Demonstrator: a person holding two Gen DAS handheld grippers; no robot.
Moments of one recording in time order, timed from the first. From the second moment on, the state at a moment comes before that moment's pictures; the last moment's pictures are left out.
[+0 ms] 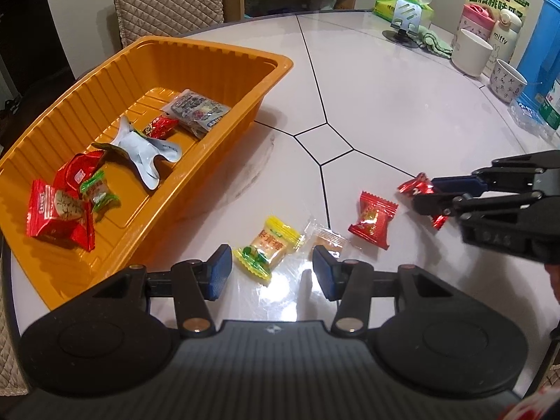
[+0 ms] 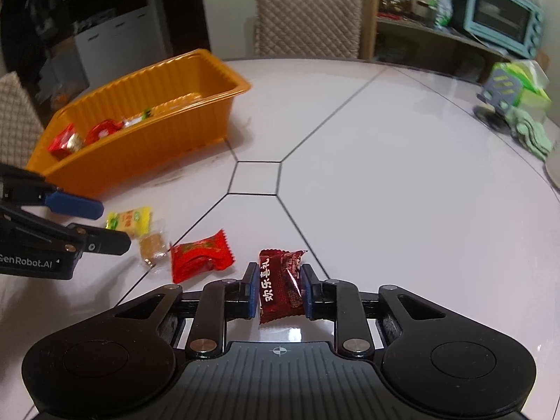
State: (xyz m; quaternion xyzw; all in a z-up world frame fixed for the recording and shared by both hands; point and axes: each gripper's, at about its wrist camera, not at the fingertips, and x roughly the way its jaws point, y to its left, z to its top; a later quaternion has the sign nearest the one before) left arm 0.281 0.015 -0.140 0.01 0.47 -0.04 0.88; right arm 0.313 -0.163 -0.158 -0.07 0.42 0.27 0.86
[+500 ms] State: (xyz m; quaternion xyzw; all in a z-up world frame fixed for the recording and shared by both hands) left arm 0.287 0.015 -0.150 0.01 0.49 -0.06 0.87; right arm 0.317 -0.187 -0.151 -0.01 0.44 0.24 0.87
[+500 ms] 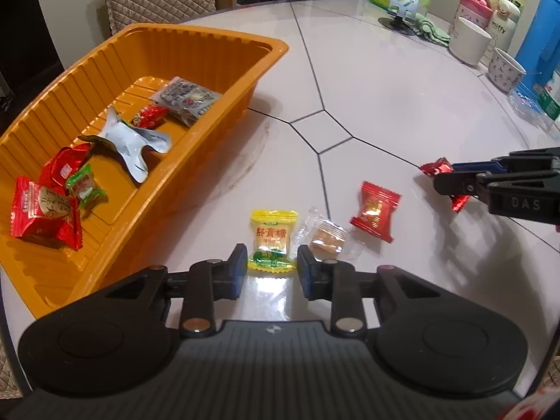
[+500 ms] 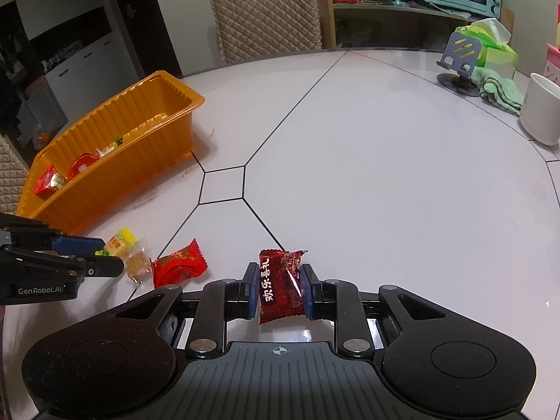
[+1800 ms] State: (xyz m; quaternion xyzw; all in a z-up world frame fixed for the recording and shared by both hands) left arm 0.263 0.016 -0.119 -0.02 0.48 -0.02 0.88; right arm 0.289 -0.180 -0.130 -0.01 0.42 0.27 0.87
